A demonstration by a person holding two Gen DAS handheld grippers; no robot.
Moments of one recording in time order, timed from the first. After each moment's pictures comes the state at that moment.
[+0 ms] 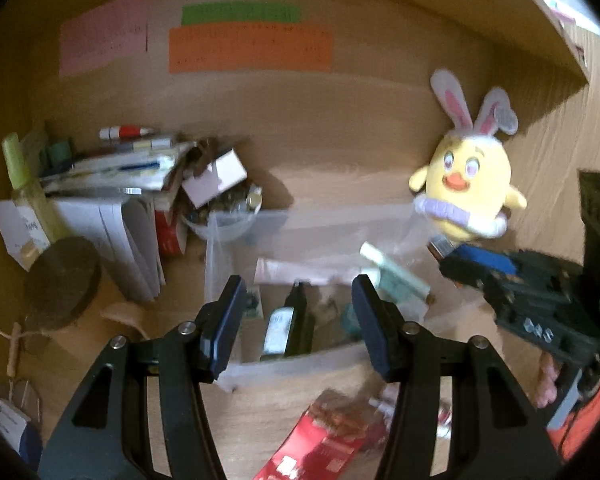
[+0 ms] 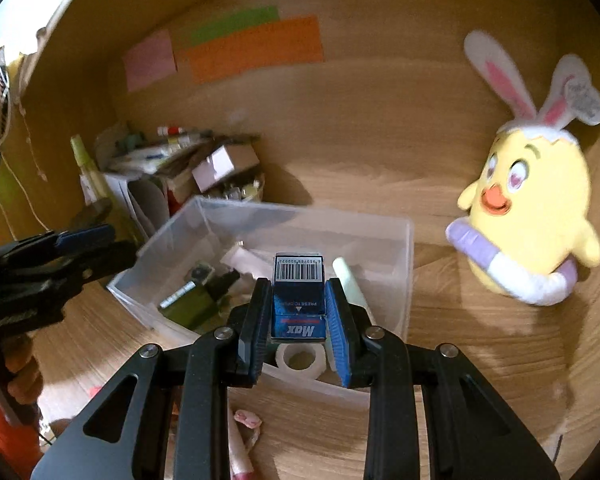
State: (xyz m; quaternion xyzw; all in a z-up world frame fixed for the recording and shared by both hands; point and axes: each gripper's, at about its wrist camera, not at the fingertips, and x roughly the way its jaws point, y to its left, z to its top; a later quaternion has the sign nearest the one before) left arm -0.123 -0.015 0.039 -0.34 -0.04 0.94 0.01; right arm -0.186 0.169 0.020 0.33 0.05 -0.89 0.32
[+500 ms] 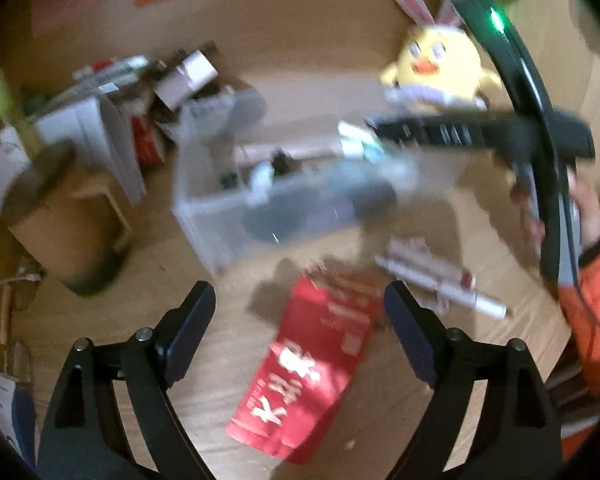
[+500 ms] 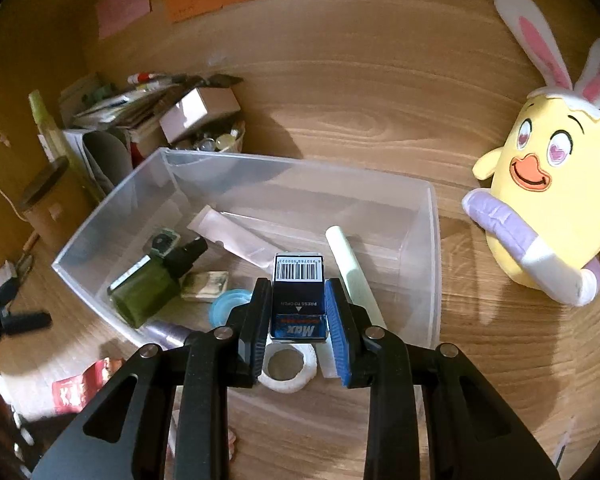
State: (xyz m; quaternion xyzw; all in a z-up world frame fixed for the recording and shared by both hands) left arm -0.071 0.001 -0.032 -0.43 0.02 0.90 0.06; right arm -0.217 0.142 -0.016 0.39 0.10 -0.87 0.29
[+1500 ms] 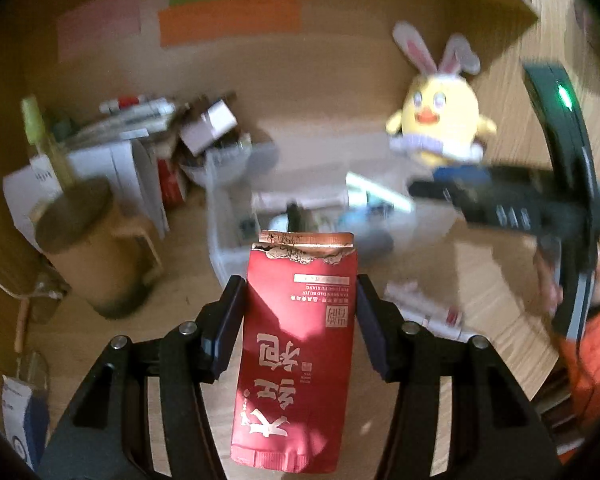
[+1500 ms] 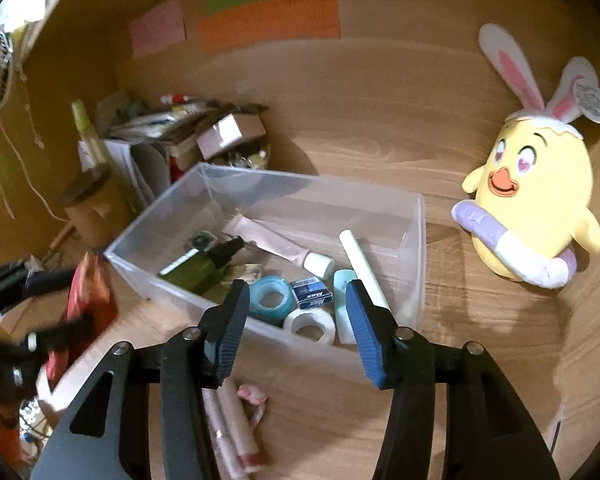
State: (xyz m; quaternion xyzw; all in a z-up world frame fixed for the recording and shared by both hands) left arm -0.065 -0.011 0.021 -0.35 0.00 0.94 0.04; right arm -0.166 0.167 0.015 0.34 0.08 -0.88 0.32
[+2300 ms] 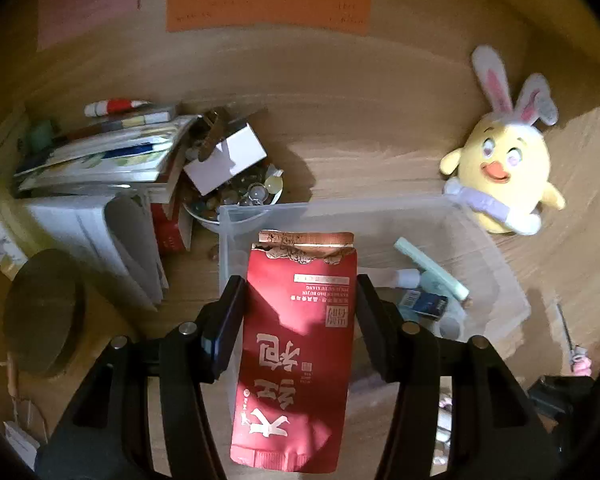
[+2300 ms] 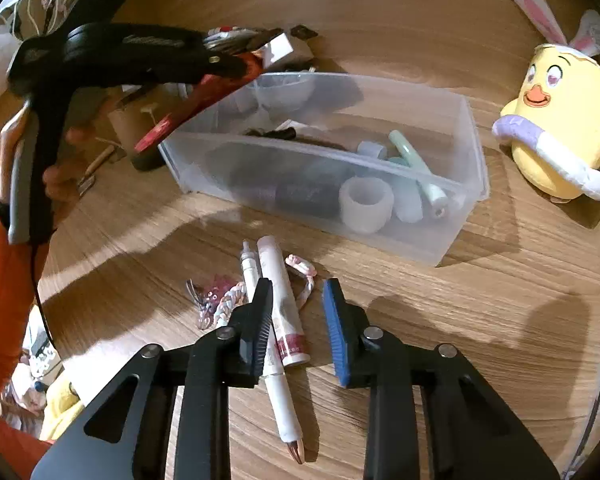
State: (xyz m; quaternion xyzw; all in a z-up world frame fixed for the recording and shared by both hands) left arm -0.182 -0.036 0.026 -0.39 -0.05 0.92 -0.01; right arm -0.114 0.178 -0.048 0.40 0.11 -0.83 0.37
